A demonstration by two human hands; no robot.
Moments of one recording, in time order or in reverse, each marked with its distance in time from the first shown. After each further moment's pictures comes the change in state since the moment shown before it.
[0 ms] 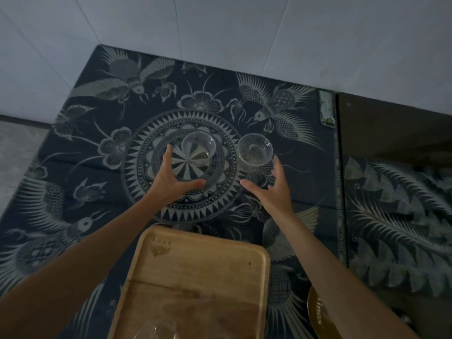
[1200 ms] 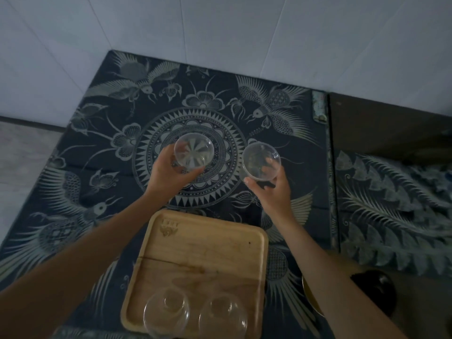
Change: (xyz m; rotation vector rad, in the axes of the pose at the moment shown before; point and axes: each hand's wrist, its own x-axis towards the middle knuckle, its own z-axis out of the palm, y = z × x) left_hand -0.060 0.021 -0.011 -0.022 0.242 0.296; right_hand -0.068 -0.011 -0.006 0.135 0.060 -0.183
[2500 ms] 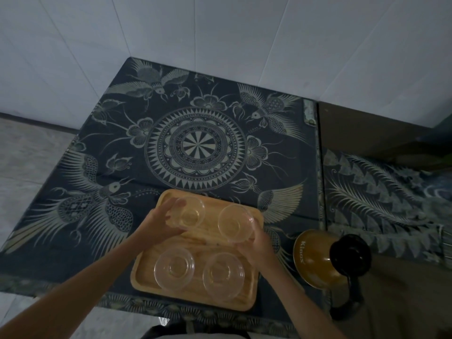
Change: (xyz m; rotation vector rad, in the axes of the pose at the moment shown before) left_hand -0.155 -0.081 -0.034 0.182 -0.356 -0.084; right_hand -0.167 0.062 -0.001 -0.242 -0.275 0.073
